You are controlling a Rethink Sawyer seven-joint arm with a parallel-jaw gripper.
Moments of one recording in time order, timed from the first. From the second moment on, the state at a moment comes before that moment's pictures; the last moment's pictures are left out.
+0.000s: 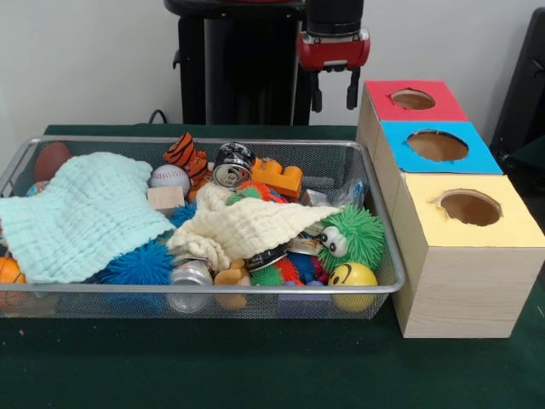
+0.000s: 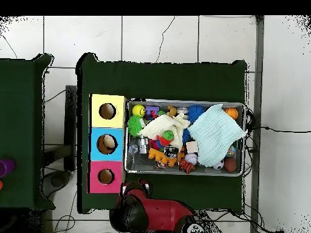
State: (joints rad) arm -0.28 -0.78 0.11 2.33 -0.14 -0.06 1.58
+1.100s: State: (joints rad) arm -0.37 -0.96 0.19 2.27 -0.04 0.51 1.58
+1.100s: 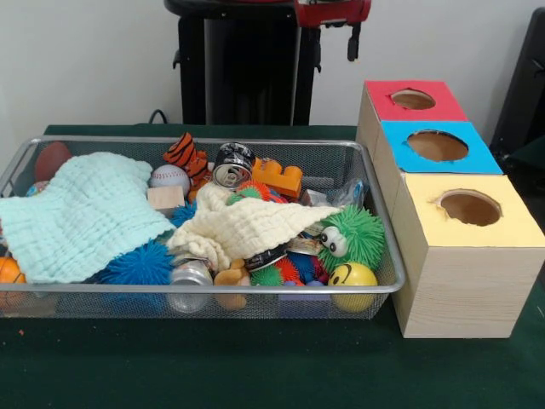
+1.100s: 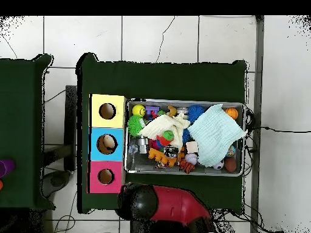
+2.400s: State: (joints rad) arm -0.58 -0.73 0.23 2.25 -0.30 0.33 1.58
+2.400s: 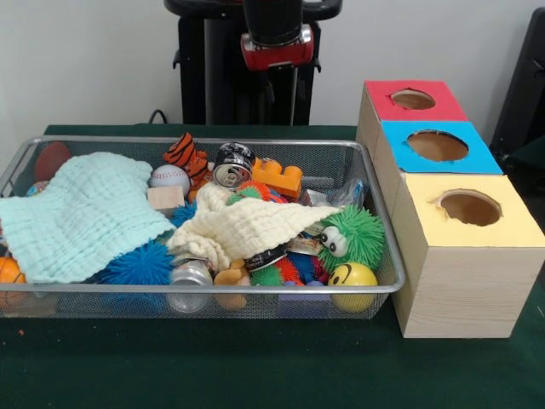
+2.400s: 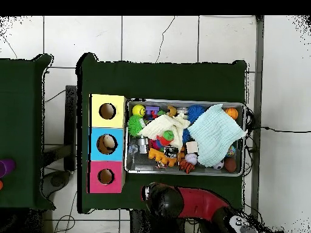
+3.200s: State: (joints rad) arm -0.70 -0.66 0.26 2.20 -0.36 0.37 1.58
